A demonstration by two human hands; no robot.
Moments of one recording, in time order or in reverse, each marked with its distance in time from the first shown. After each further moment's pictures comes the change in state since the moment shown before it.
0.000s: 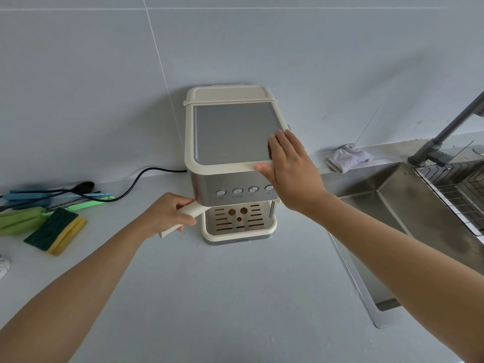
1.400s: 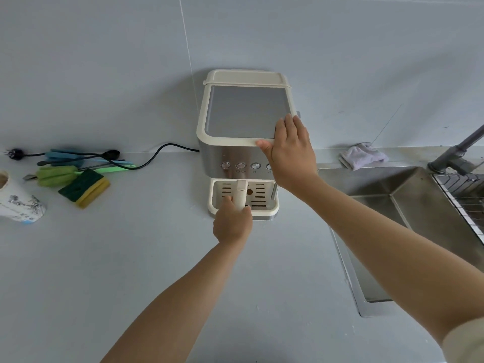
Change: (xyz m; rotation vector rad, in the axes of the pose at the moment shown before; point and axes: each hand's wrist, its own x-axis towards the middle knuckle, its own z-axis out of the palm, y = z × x) left_hand -0.038 0.059 0.154 -0.150 0.598 -0.335; right_hand -0.005 -0.008 -0.003 -0.049 -0.082 0.059
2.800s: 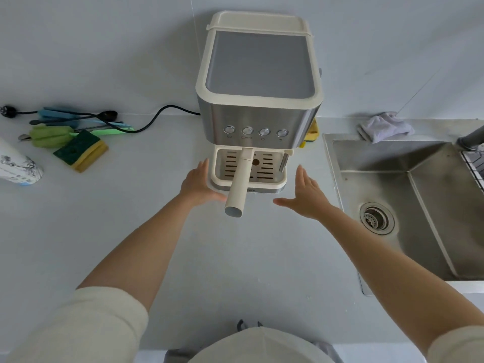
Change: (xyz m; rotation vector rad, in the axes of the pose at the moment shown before) left_hand 0.104 -0.078 -0.023 0.424 -0.326 0.259; right_hand -0.059 0.062 0.121 0.243 -0.599 0.123
